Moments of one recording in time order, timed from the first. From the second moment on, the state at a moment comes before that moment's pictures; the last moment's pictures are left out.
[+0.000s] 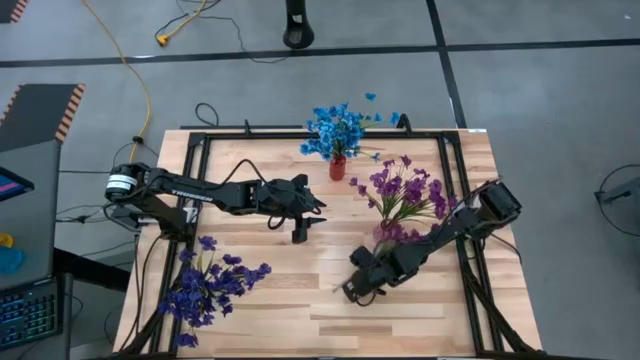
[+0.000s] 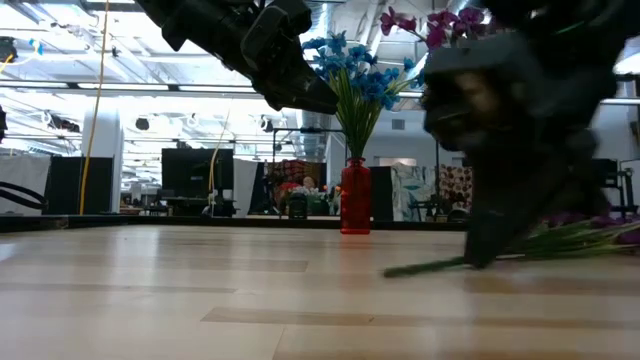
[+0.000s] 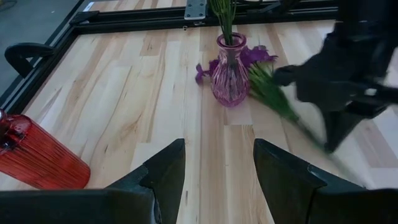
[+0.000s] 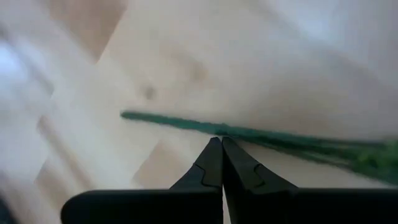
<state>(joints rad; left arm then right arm) 0.03 1.52 0.92 0.10 -0.03 0.06 0.46 1.82 0.99 -0.25 0.19 1.34</state>
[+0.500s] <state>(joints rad) 0.03 1.52 0.92 0.10 -0.03 0.06 0.39 1.82 0.99 -0.22 0.26 1.17</state>
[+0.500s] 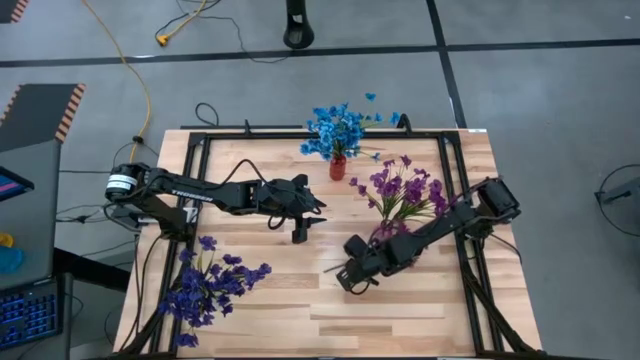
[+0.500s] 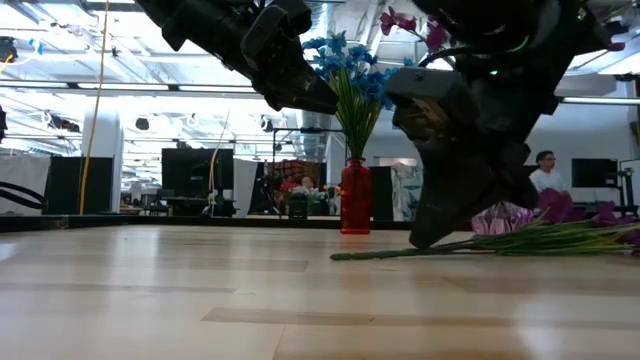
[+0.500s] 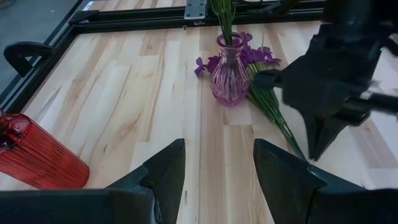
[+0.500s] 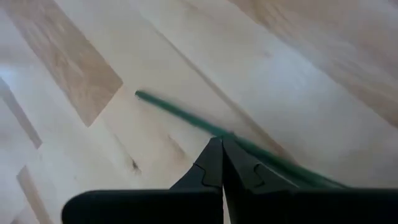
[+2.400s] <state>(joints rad) -0.17 1.82 1.17 0.37 -0.09 -0.05 0.85 0.63 0.73 -0.45 0.45 0.30</state>
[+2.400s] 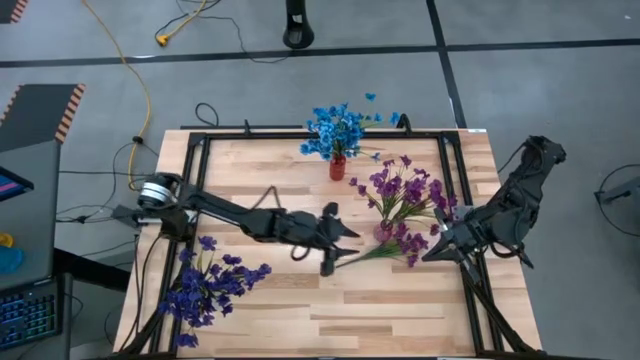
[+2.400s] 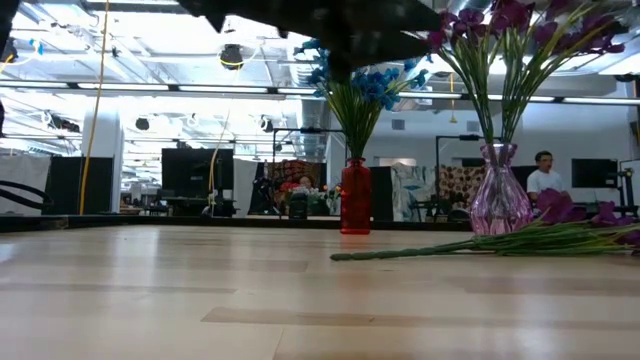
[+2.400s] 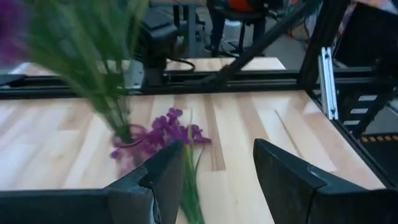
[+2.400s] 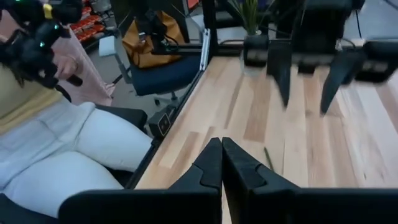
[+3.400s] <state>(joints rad) -0.17 2.29 1.66 -0.10 -0.22 -0.19 0.85 0.63 0.73 -0.50 0.45 0.28</state>
